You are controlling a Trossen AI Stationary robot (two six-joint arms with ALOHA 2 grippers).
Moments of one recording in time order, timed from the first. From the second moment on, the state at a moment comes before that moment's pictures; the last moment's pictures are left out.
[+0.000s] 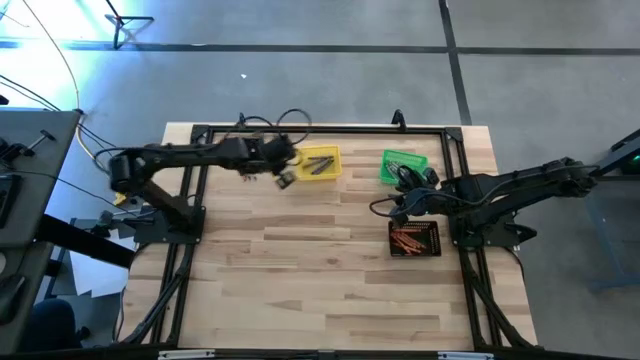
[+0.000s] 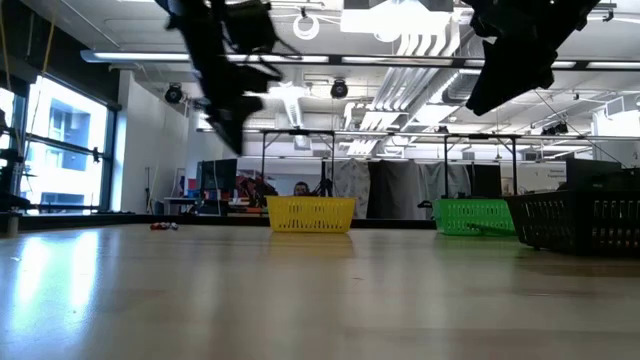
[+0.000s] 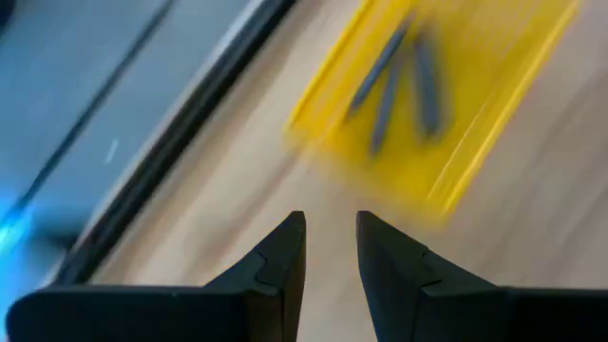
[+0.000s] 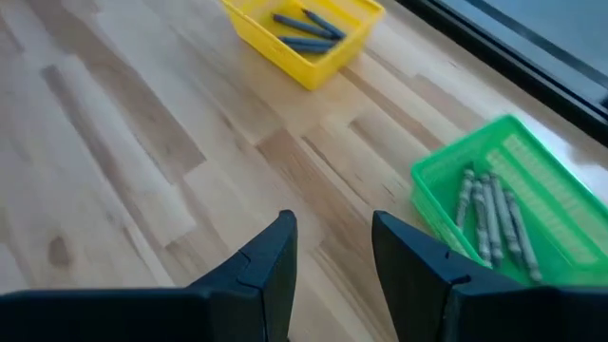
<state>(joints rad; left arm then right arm) 0.33 1.54 1.11 -0.62 -0.44 -0.14 0.16 1.03 0.84 -0.77 0.54 0.70</state>
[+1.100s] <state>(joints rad) 0.75 1.38 0.75 -0.69 -0.25 -0.60 0.16 1.03 0.84 -0.80 0.68 0.73</state>
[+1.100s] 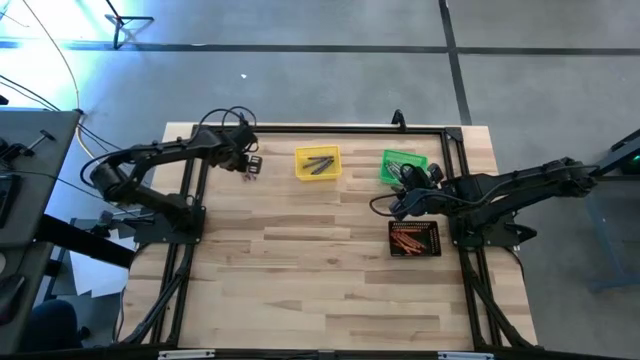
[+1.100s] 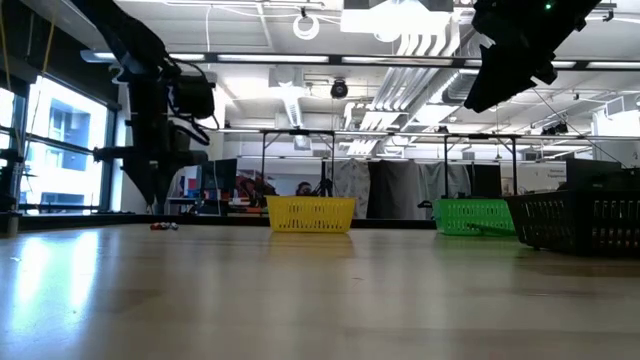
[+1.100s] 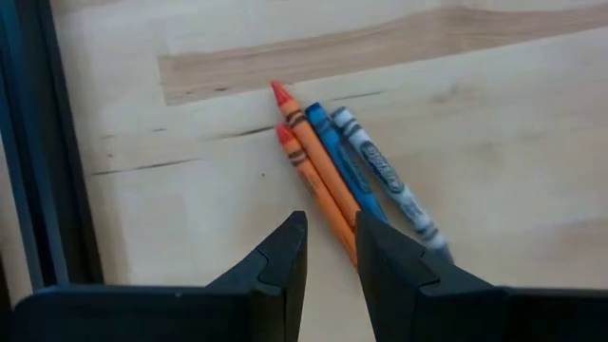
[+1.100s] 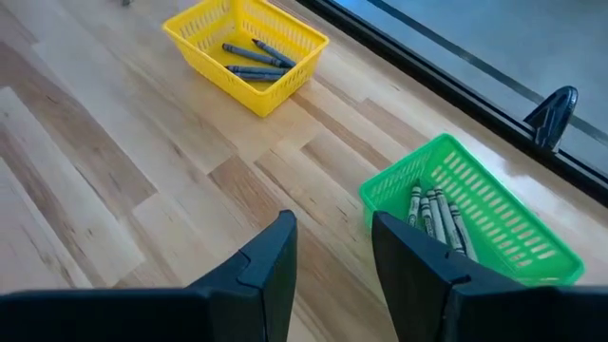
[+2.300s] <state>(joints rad) 0.77 1.52 0.75 -0.67 -0.25 -0.57 0.16 1.03 0.84 -0.80 0.68 0.72</state>
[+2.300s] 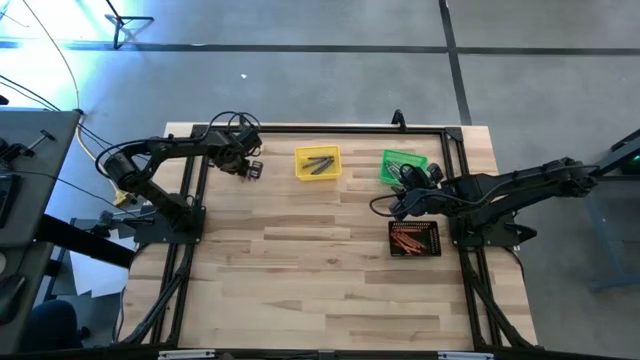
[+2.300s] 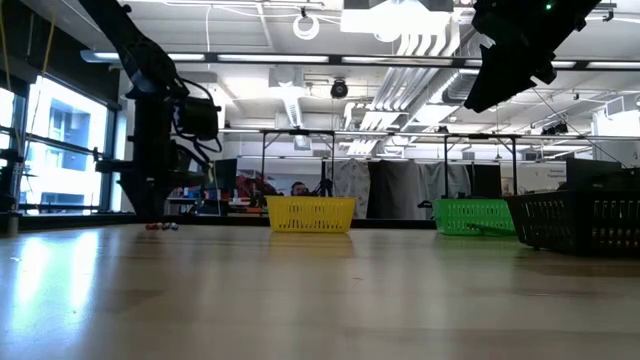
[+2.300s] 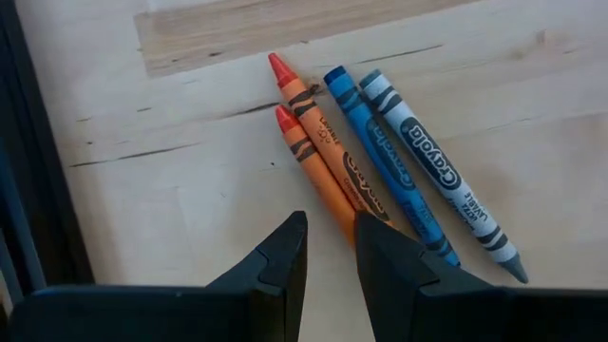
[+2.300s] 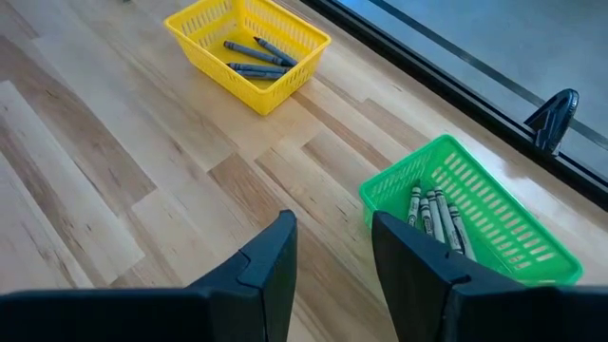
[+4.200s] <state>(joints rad) 0.74 1.52 0.74 -0.66 -0.28 -0.93 0.16 1.03 0.84 -0.86 0.68 0.70</state>
